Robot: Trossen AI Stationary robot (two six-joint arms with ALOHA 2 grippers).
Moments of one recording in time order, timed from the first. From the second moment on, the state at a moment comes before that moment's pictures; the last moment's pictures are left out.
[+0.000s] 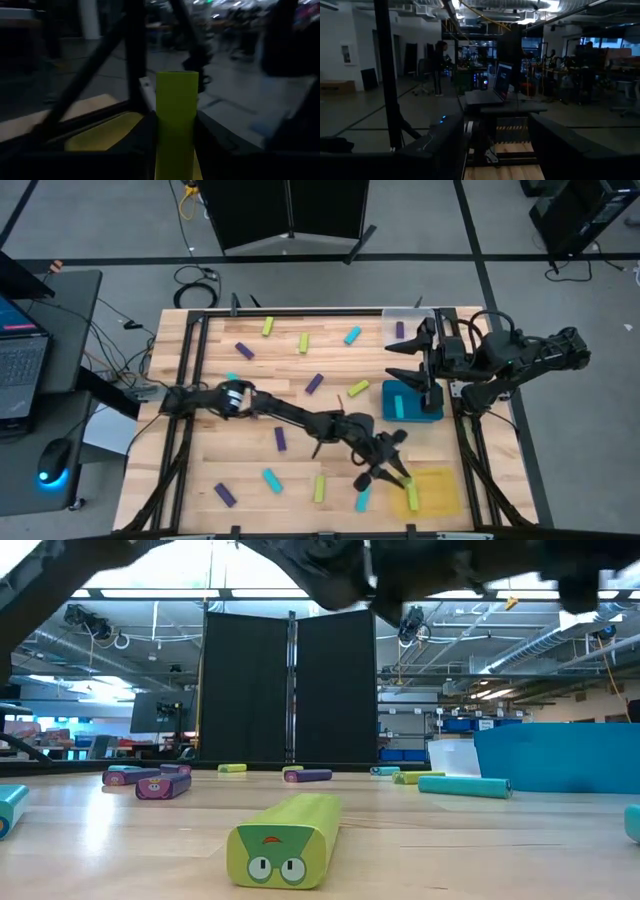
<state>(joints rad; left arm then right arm) -0.21 2.48 1.93 0.53 0.53 0.00 0.29 0.95 1.11 -0.03 0.35 -0.05</state>
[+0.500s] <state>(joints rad) -0.21 2.67 2.18 0.51 0.66 -0.26 0.29 0.95 1.11 -0.06 0.35 -0.03</state>
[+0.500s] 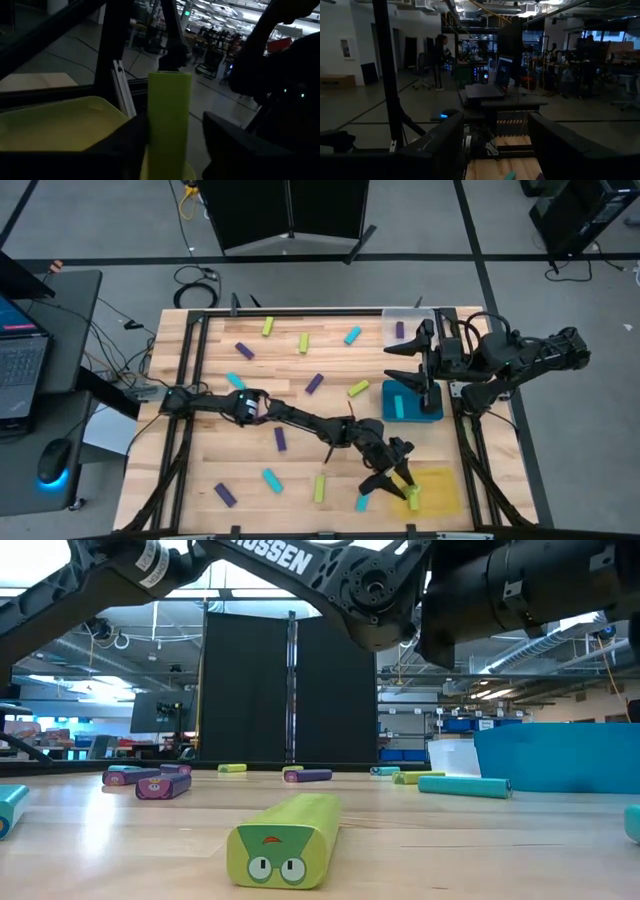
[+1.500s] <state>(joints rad) -0.18 2.30 1.98 0.00 0.34 0.18 0.29 0.95 1.11 -0.22 0.48 0.04</state>
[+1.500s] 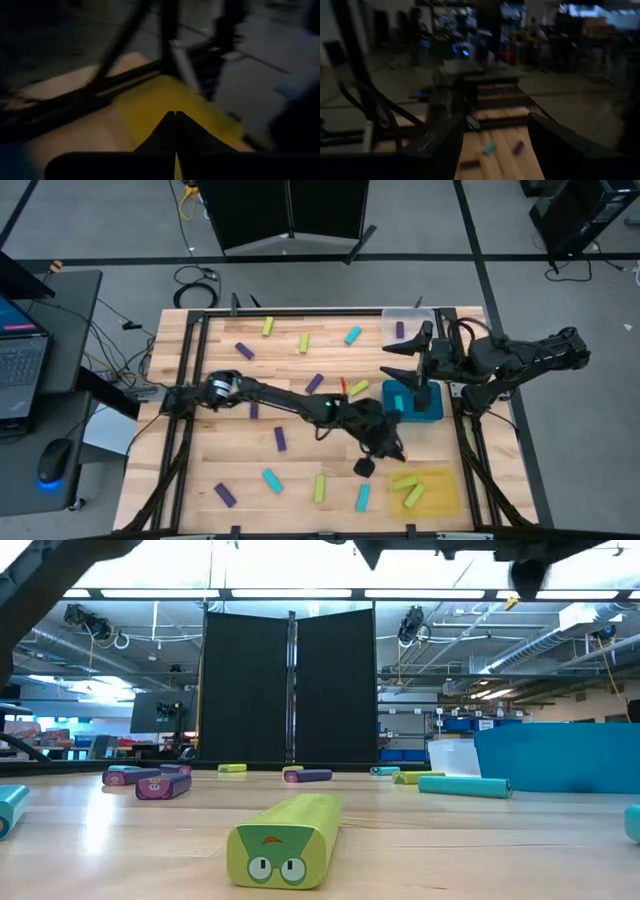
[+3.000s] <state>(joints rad) -0.16 0.97 0.31 0.68 -0.44 0.00 0.25 1.79 1.11 -0.67 0.19 0.70</state>
